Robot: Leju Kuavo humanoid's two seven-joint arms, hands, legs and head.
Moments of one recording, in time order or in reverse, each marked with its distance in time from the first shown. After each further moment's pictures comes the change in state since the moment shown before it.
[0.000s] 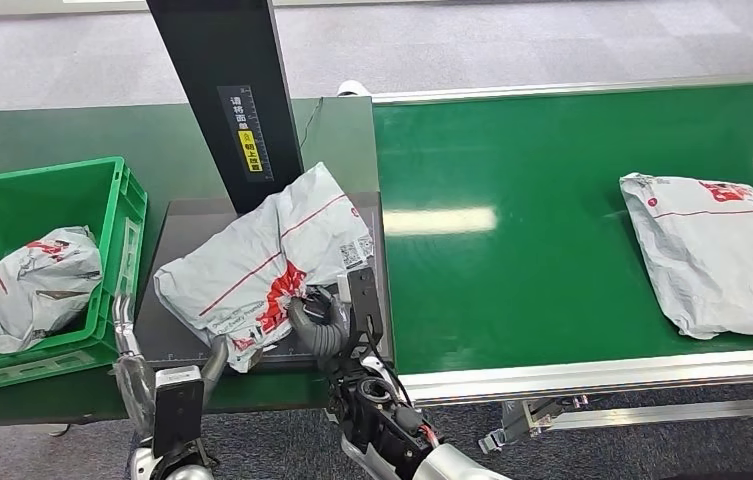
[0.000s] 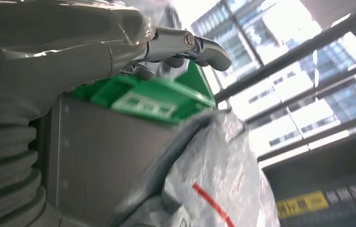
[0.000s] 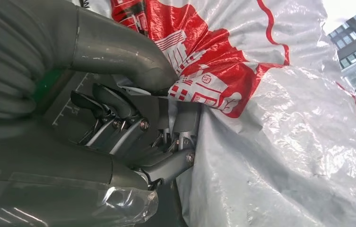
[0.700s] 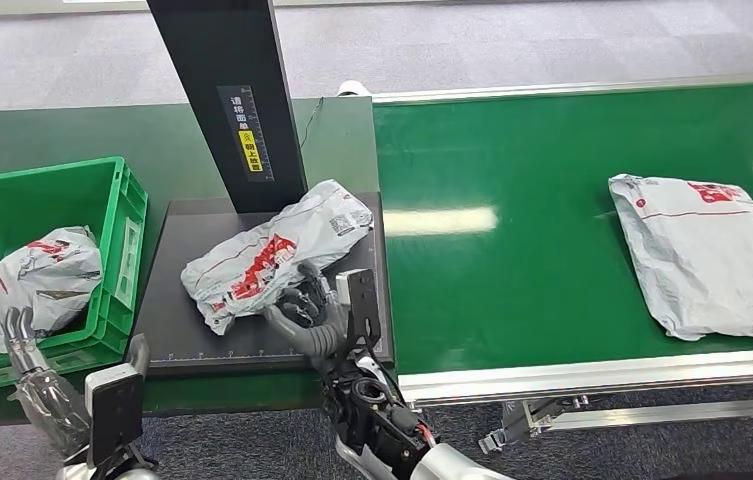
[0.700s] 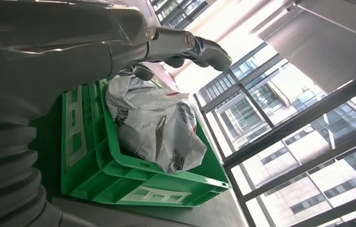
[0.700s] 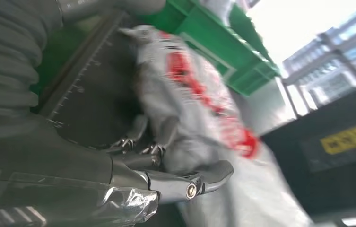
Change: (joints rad) left arm 0.022 -0.032 0.209 -0.156 -0.154 0.009 0.042; right arm -0.015 0.000 0.042 -0.002 -0.077 0.002 -0.101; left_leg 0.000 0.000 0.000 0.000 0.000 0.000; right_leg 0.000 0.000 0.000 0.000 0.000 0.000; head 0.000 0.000
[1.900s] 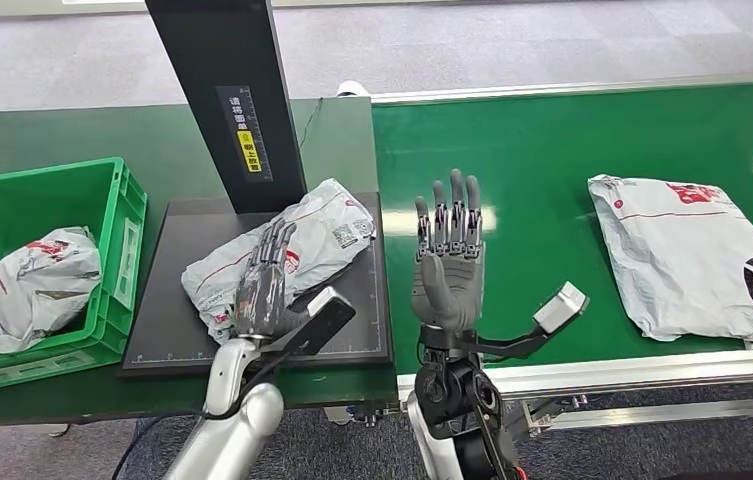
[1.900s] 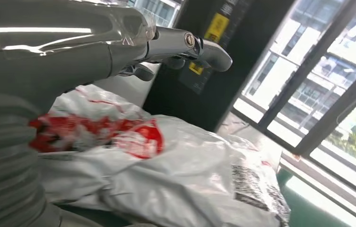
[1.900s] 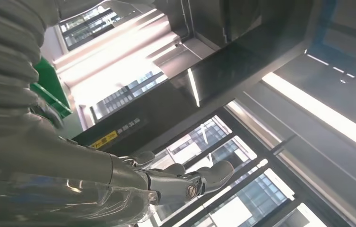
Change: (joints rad) left arm -0.493 0.053 -0.419 0.661 -0.327 -0.206 0.306; right arm 0.346 -0.017 -0.503 -0.841 0.187 0.425 -0.069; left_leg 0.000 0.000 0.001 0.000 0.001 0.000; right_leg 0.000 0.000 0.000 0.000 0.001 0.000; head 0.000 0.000
